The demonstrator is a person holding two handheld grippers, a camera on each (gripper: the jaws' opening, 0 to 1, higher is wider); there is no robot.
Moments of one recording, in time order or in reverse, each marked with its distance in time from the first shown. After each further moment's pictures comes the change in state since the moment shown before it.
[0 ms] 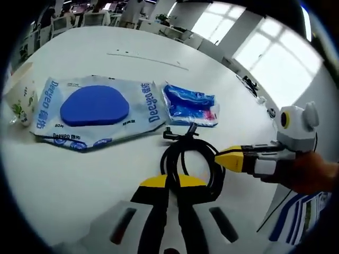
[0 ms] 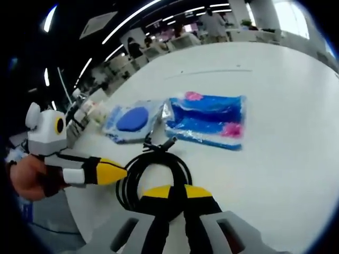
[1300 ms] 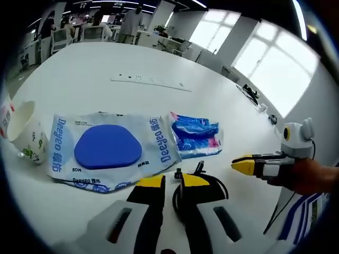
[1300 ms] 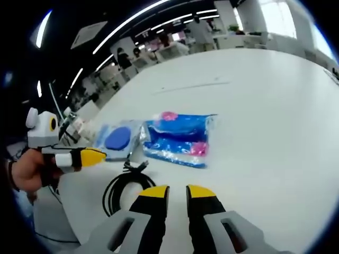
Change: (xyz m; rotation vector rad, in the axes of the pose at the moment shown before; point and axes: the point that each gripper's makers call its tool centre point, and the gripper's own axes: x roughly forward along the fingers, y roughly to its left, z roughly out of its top) left arm -0.010 0.011 0.066 0.044 -0.102 0.017; right arm -0.026 -0.039 0.029 0.055 -0.076 -0.080
